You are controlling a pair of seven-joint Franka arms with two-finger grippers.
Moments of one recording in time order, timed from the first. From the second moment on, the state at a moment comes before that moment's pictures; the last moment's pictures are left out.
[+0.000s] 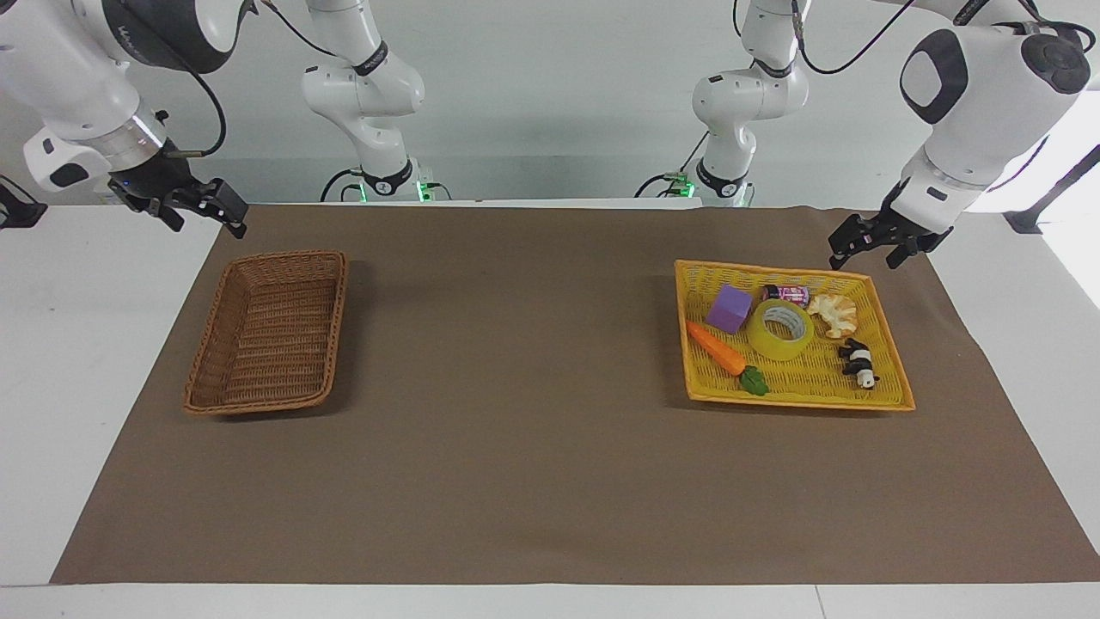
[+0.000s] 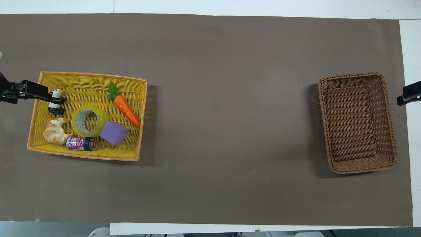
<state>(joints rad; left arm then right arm) 0.06 -0.05 -0.12 -1.78 -0.04 1.68 0.02 0.01 0.00 -0.20 -1.58 -0.01 1.45 -0.03</state>
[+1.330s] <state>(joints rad) 0.08 -0.11 -0.11 -2.27 -0.04 2.16 0.02 0.01 0.00 -0.20 -1.58 -0.01 1.45 -0.03</state>
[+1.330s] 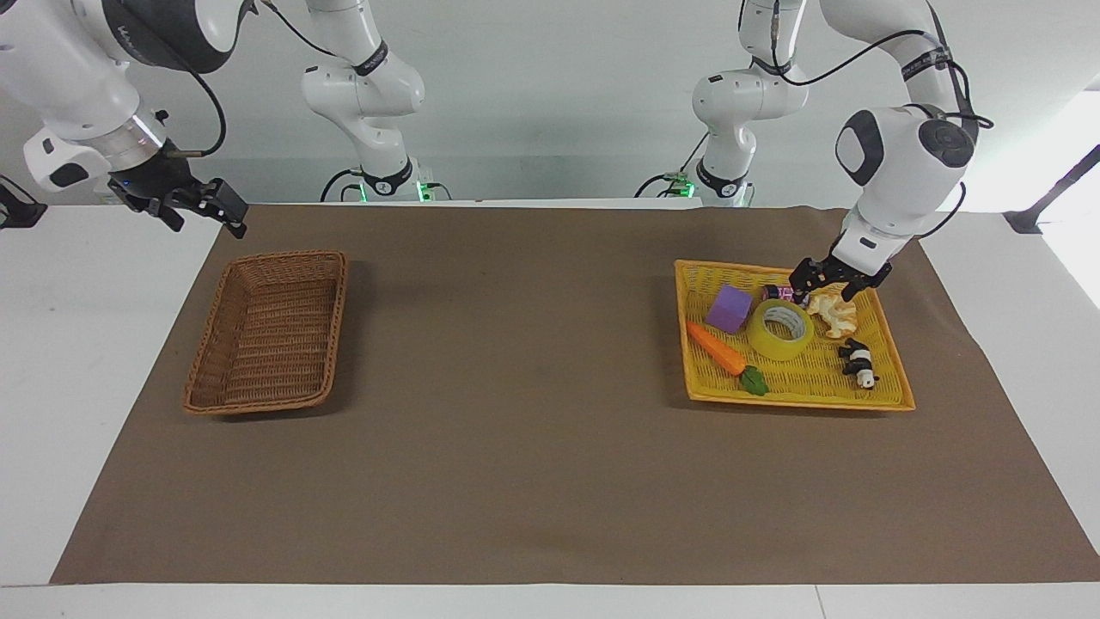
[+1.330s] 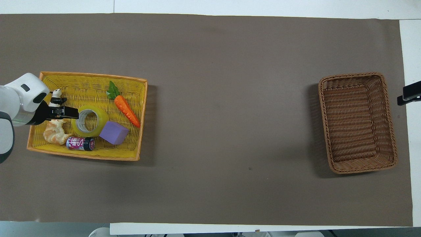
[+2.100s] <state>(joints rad) 0.10 -0.02 -0.11 -2.30 -0.04 2.29 0.02 0.01 0.00 -0.20 -1.58 -0.01 1.45 -0.03</state>
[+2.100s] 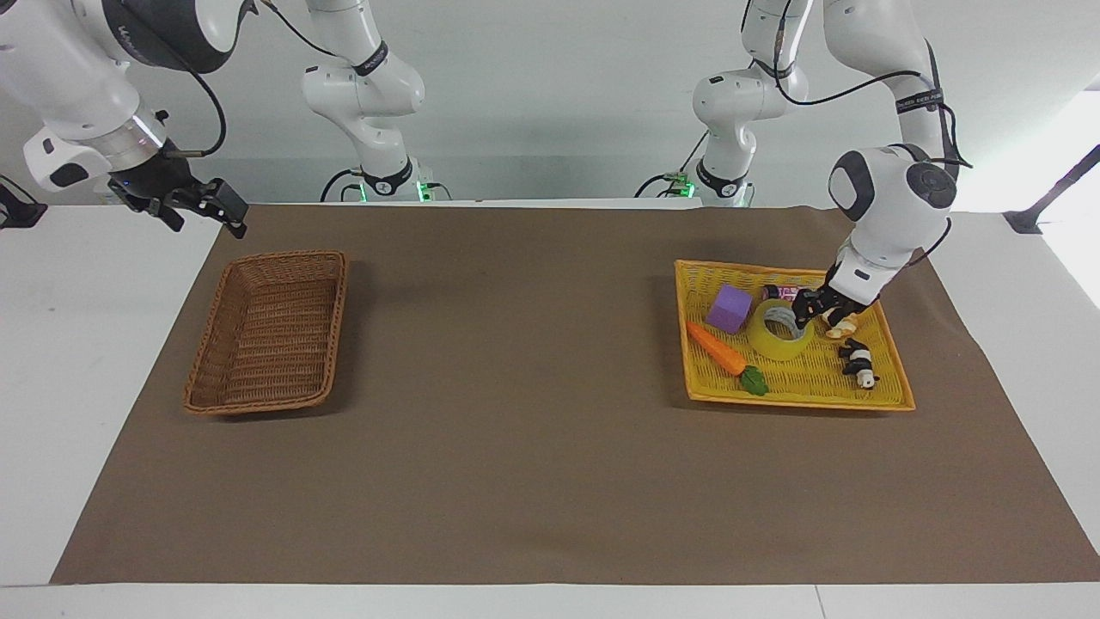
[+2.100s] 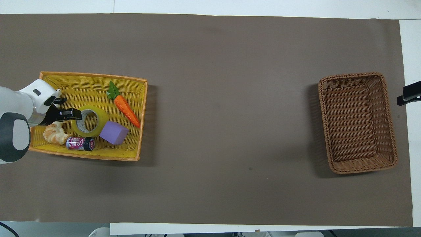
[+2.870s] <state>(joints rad) 0.10 0.04 -0.12 -2.33 -0.04 2.35 0.02 0.01 0.00 -0.20 -1.58 -0.01 1.45 -0.03</state>
